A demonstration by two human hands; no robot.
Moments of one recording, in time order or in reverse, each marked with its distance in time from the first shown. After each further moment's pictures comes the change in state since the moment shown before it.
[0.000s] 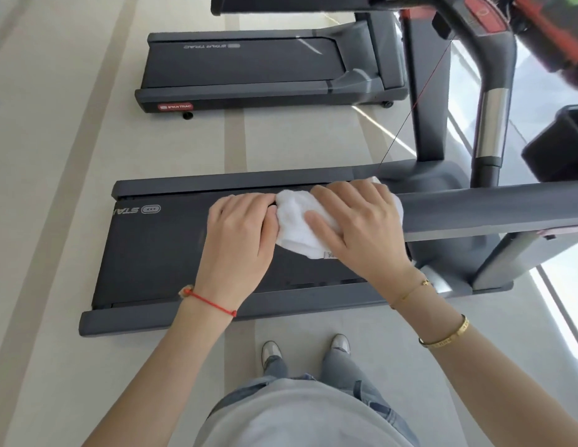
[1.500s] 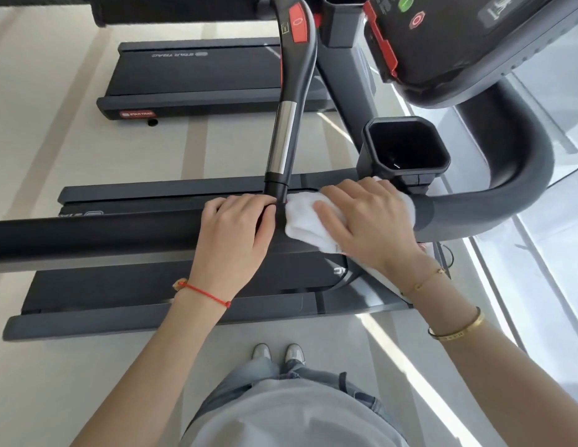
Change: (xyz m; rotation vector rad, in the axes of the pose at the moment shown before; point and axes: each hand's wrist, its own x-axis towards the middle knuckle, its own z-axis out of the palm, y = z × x) left_hand 0.068 0.284 0.190 0.144 -0.072 -0.009; right_hand -0.098 0.338 -0.097 -0.080 -0.125 0.037
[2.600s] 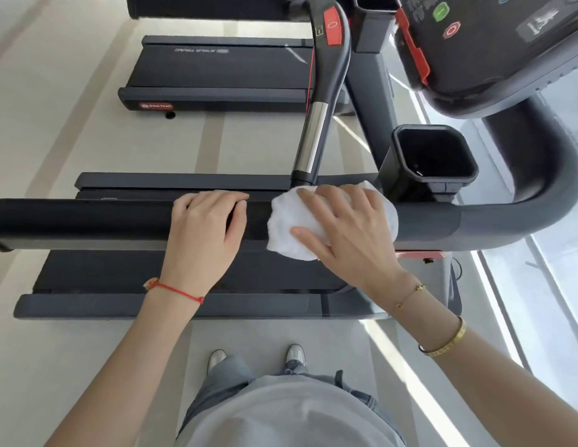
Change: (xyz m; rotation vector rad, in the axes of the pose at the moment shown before) left_hand -0.021 -0.052 -0.029 0.056 0.067 -0.084; right_hand 0.003 -0.051 0.008 0.034 -0.087 -0.119
